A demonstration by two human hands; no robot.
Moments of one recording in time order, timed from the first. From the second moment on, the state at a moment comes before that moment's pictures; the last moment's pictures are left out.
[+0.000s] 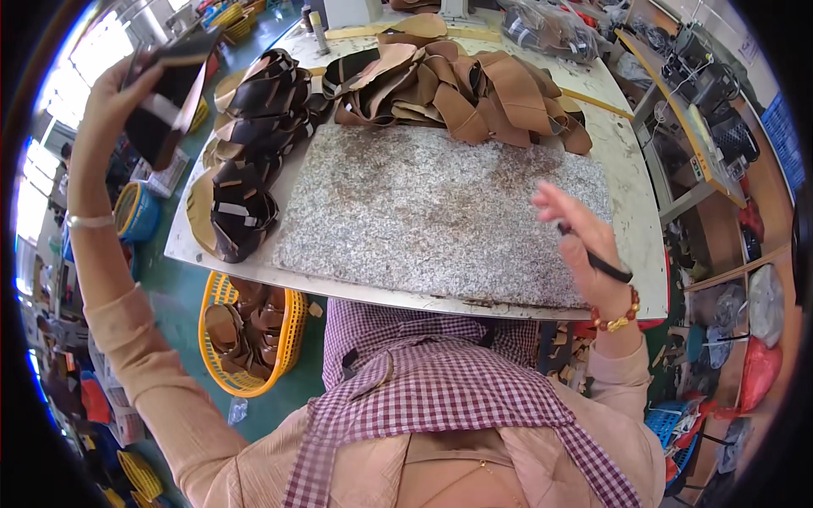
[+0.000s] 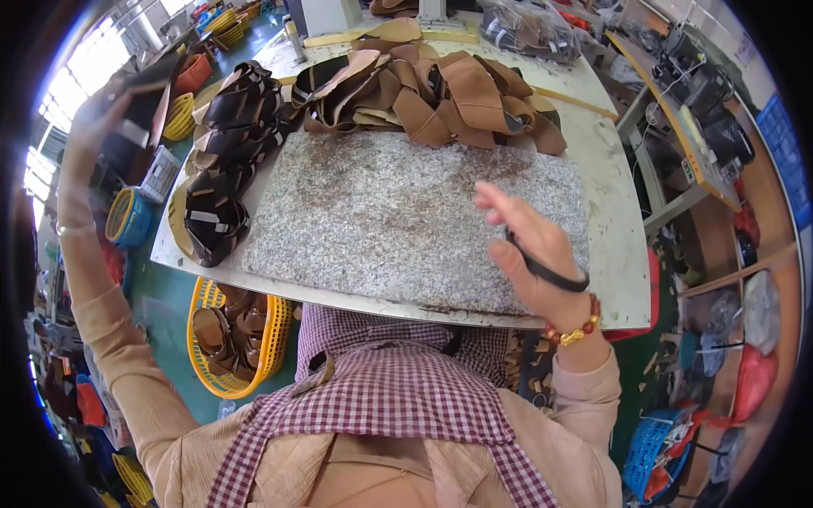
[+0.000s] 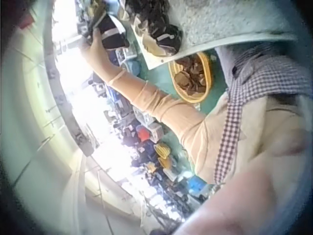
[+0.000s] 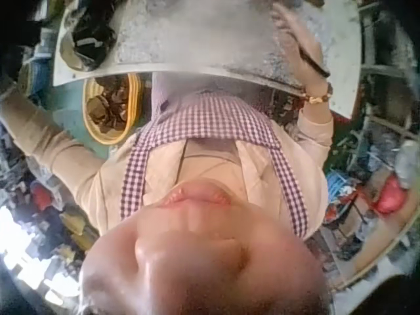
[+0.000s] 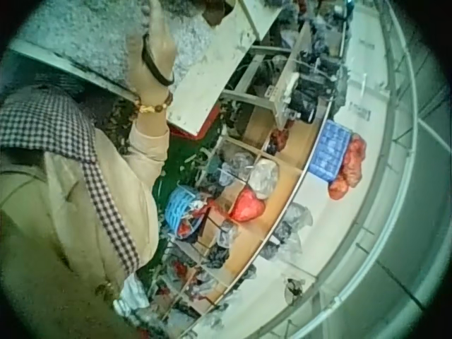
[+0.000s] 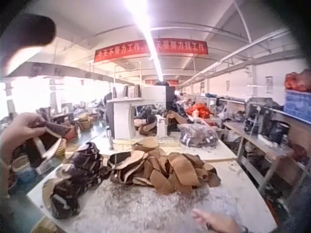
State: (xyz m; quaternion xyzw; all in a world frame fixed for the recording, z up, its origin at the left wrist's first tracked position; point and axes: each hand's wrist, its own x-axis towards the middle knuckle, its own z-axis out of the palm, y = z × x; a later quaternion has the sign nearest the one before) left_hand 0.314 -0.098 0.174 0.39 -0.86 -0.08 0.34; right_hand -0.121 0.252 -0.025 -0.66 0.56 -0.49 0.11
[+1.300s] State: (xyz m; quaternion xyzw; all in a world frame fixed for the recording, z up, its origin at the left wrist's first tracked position) left_hand -0.058 -0.070 -0.003 0.18 -0.83 -0.35 0.39; right_hand -0.266 -0.054 0.002 -0.37 0.88 -0.09 0.27
